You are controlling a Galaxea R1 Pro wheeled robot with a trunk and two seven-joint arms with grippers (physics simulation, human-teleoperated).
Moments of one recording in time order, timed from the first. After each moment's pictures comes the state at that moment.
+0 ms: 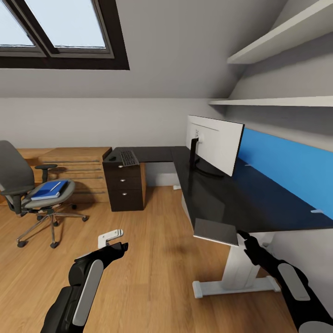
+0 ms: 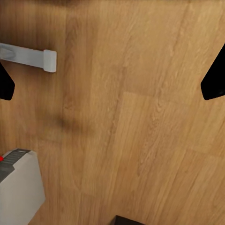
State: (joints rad) left arm -0.29 -0.11 0.00 -1.55 0.38 0.84 0.39; right arm -0.46 -0.18 -0.30 -0.90 -1.11 0.49 0.06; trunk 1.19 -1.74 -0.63
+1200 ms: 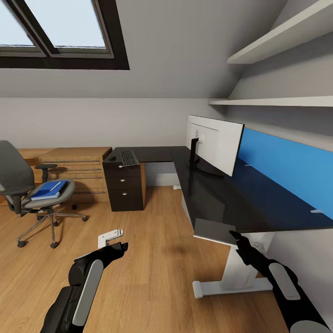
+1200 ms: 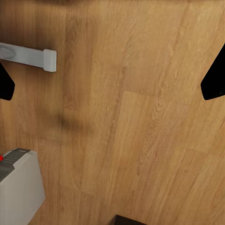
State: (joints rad) left arm -0.29 -0.11 0.00 -1.55 0.38 0.84 0.39; right arm -0.46 -0.14 -0.26 -0.90 -1.11 0.49 0.06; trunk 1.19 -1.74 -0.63
